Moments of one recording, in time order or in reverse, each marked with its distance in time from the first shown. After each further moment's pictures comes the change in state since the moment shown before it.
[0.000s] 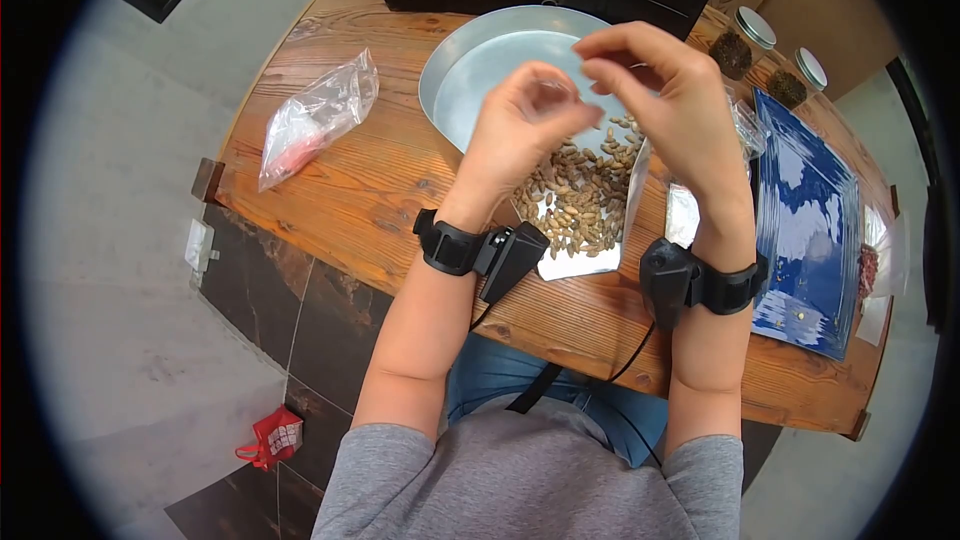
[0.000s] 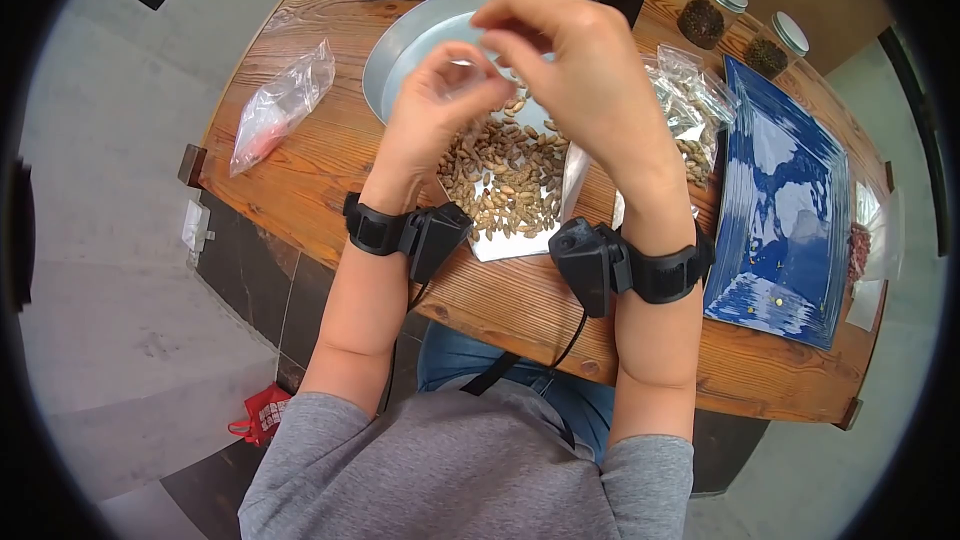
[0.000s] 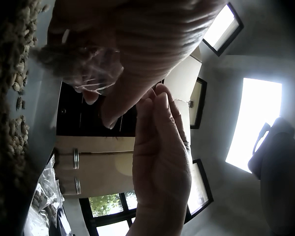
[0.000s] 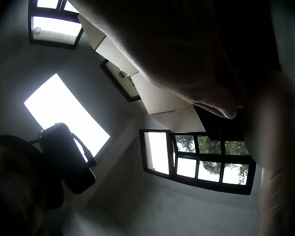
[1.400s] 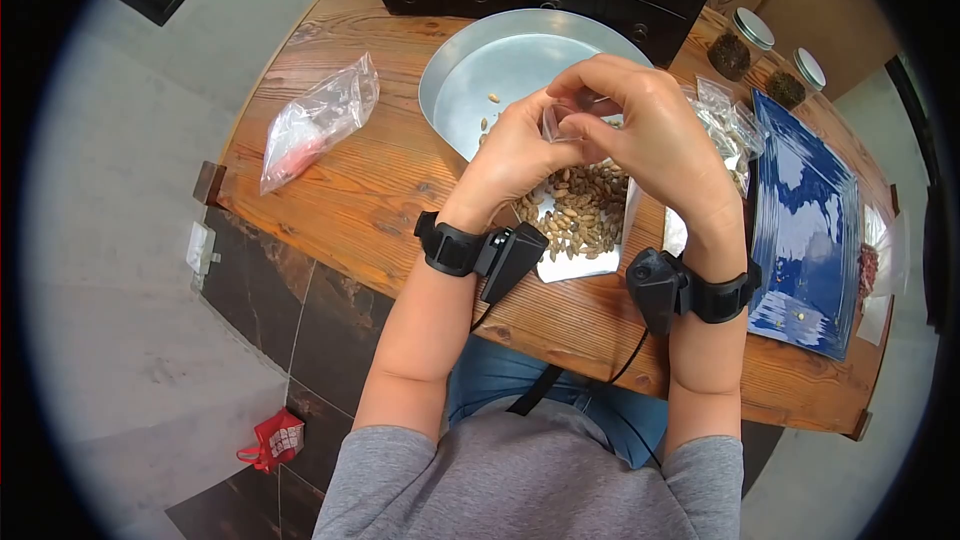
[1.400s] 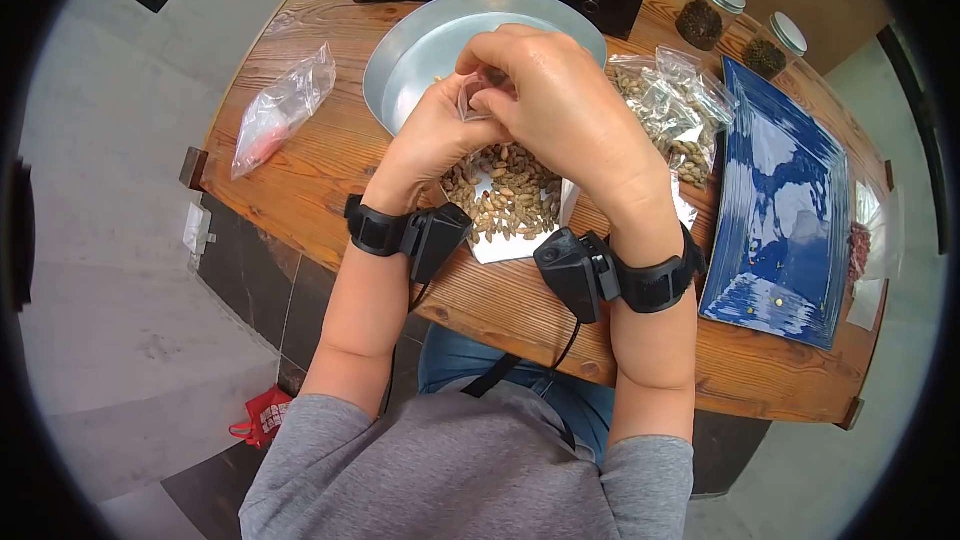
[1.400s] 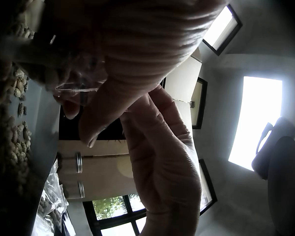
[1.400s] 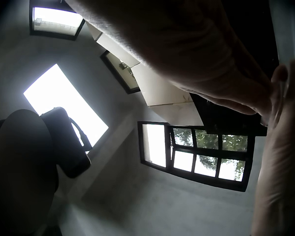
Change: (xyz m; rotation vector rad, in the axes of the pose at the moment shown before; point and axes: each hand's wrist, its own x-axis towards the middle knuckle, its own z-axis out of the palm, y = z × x) left_hand -0.001 -0.003 0.001 0.108 -0.160 -0.093; right_hand -0.006 -0.002 0.007 -0.113 -0.157 0.002
